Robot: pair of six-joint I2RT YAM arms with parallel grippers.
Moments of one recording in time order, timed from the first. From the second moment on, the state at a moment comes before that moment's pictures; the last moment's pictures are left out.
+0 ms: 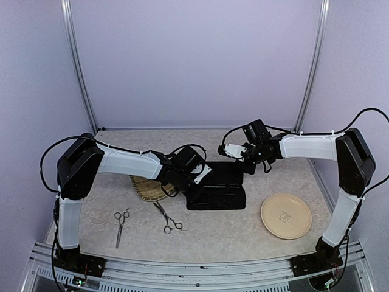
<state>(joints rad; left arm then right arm) -0.90 2.11 1.43 -0.34 0.10 0.00 0.57 1.81 1.23 -0.31 0.00 -0.77</state>
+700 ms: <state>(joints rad) -0.92 2.14 1.46 -0.30 0.16 0.00 0.57 1.81 1.23 -0.31 0.00 -0.77</state>
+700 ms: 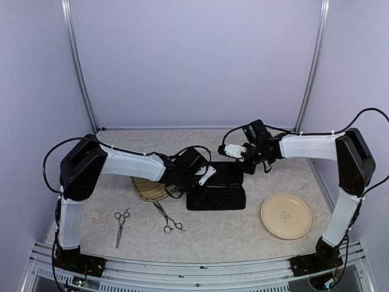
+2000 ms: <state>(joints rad) -0.84 2.11 1.37 -0.17 0.33 0.30 0.57 1.81 1.23 -0.31 0.00 -0.77</state>
